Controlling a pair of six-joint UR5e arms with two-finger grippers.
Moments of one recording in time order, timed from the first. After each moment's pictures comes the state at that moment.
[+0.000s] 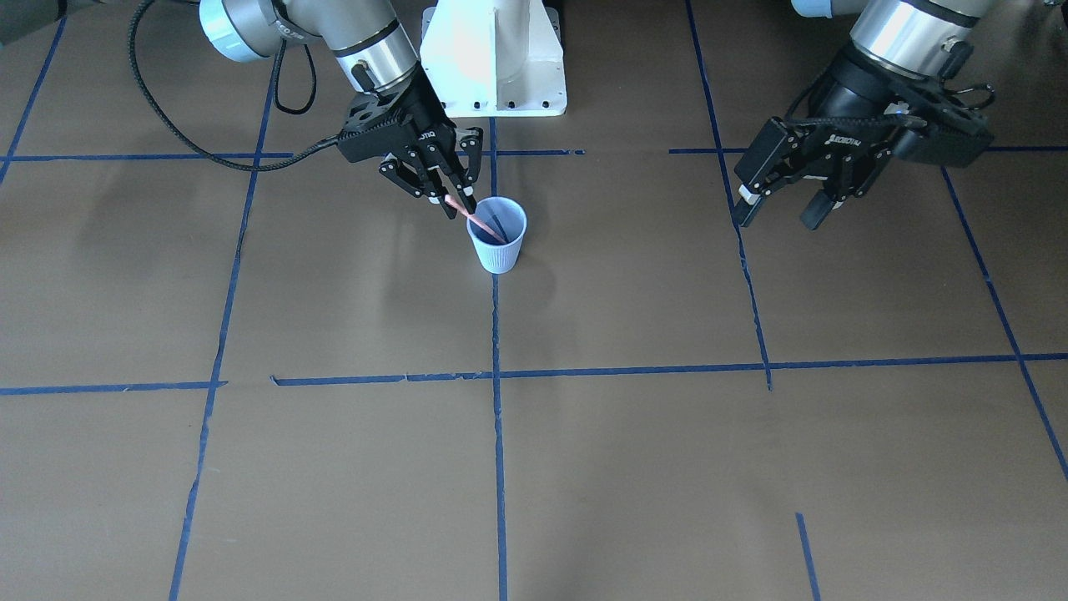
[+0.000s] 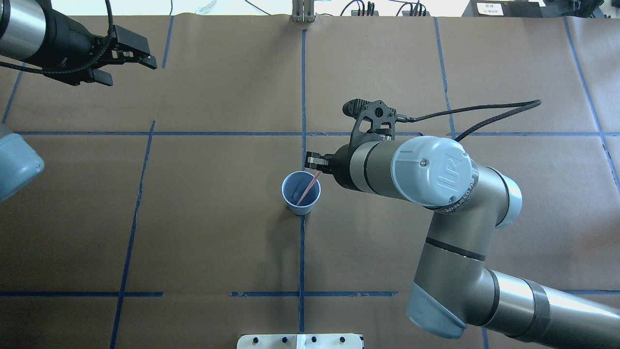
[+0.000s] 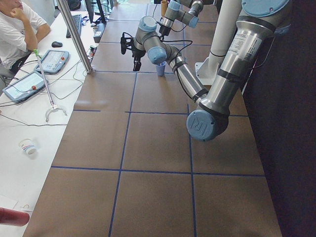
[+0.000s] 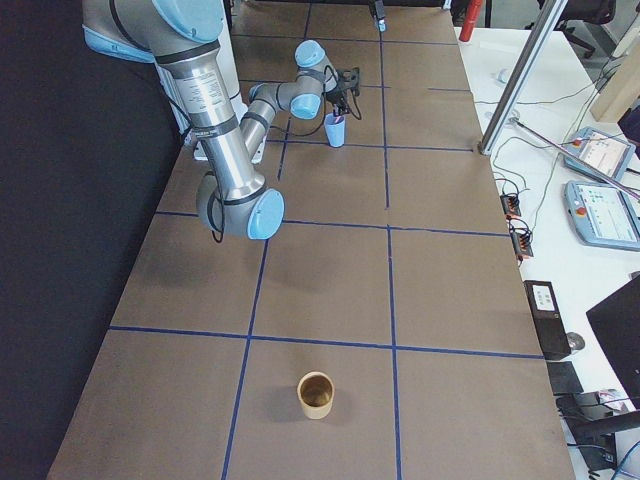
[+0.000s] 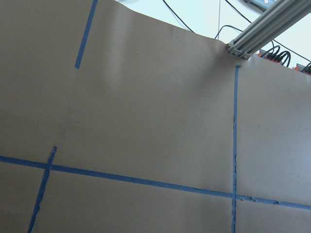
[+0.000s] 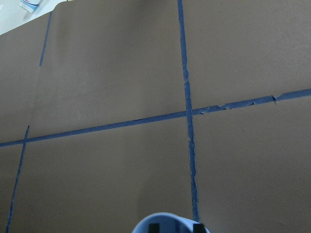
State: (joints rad) left arm -1.01 -1.96 -2.04 -1.74 -2.09 -1.24; right arm 0.45 -1.04 1.92 -1.23 1.60 1.42
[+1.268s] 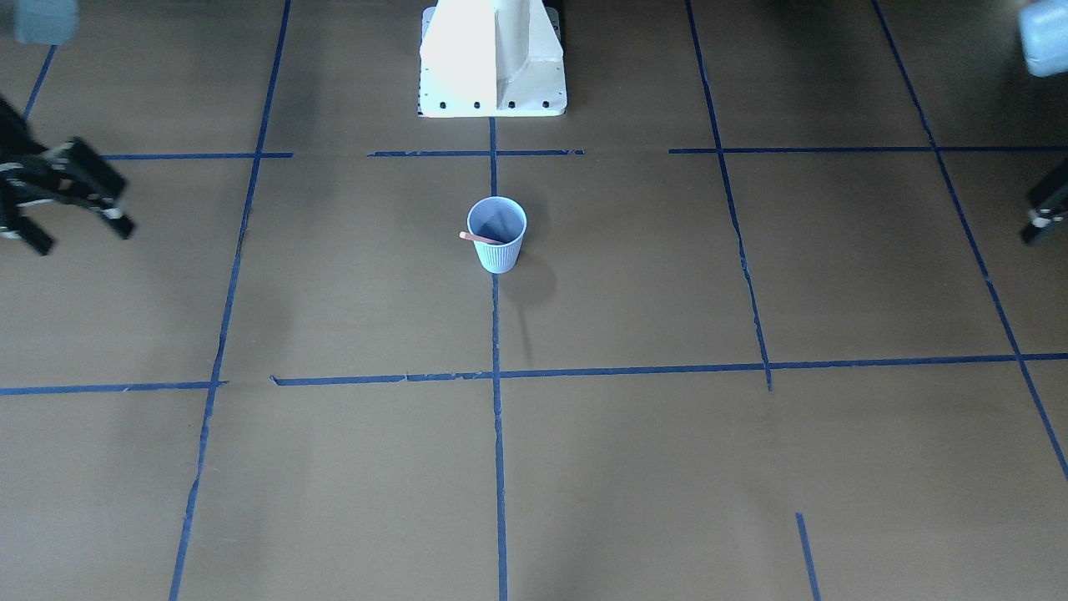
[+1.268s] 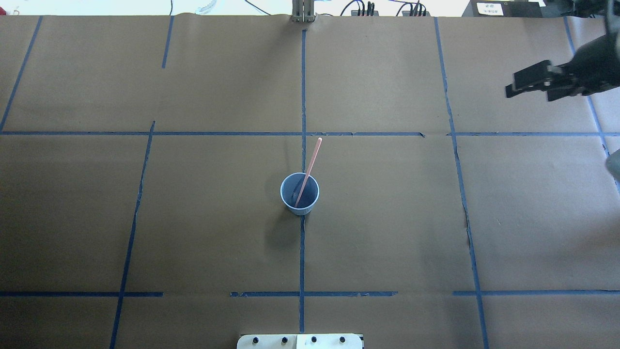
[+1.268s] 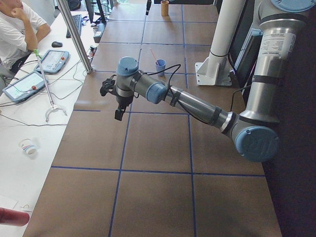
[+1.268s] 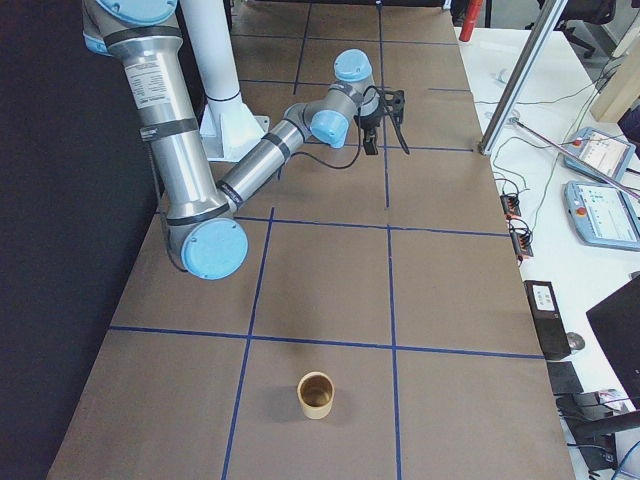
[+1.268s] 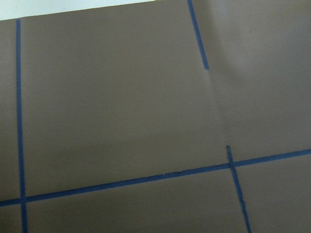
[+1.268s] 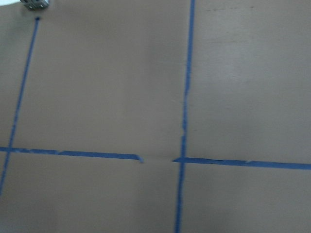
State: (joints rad) left arm -1.46 -1.69 -1.77 -1.68 -2.36 -0.09; right arm 1.21 -1.45 2.03 -1.44 2.28 0.67
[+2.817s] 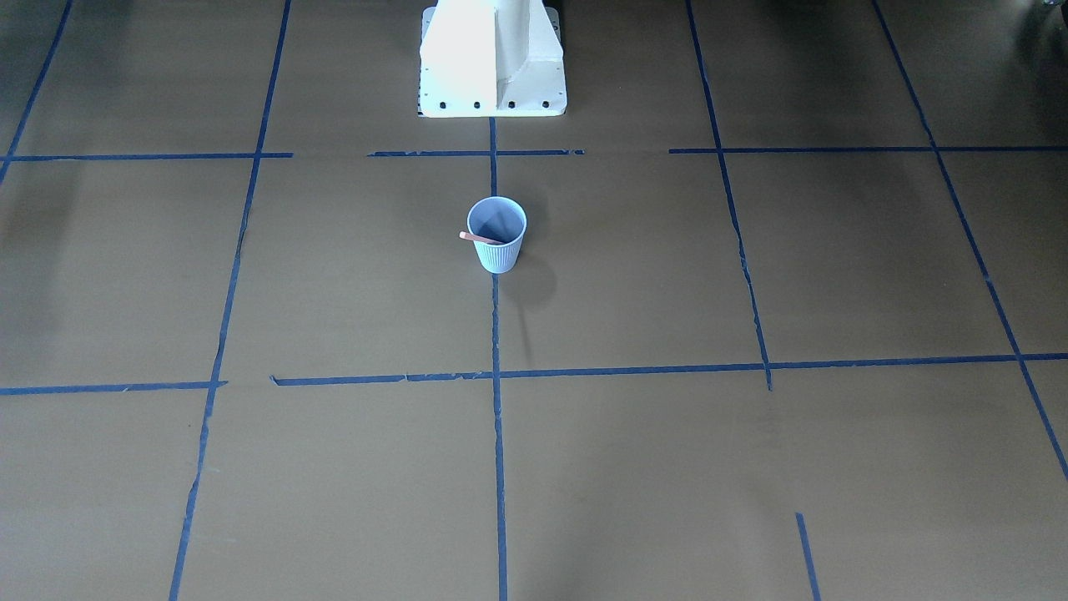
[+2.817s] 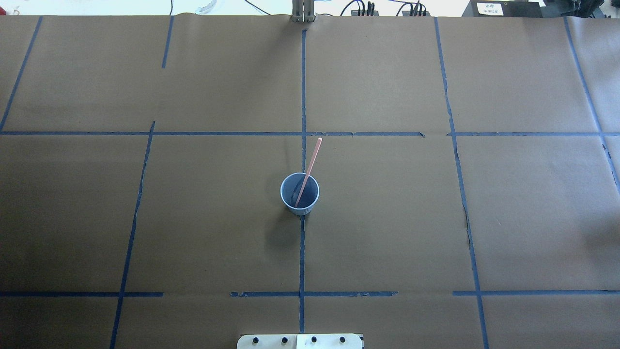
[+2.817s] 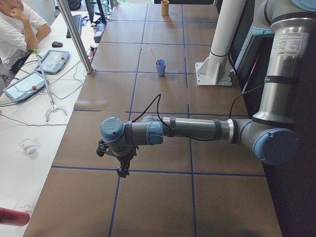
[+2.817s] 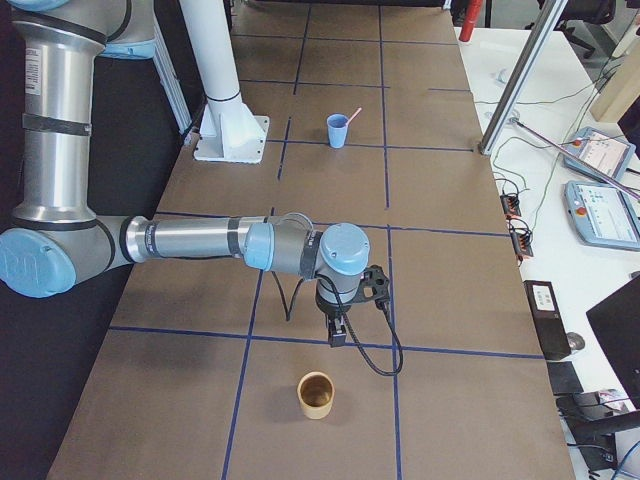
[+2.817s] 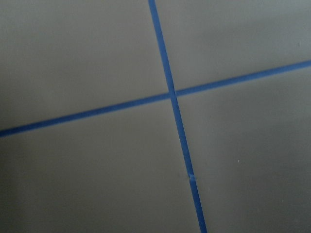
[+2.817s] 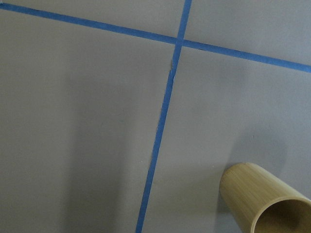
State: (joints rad) left arm -1.59 -1.60 -1.58 -1.46 -2.36 0.29; right arm 1.61 -1.70 1.80 -1.77 2.35 -0.30
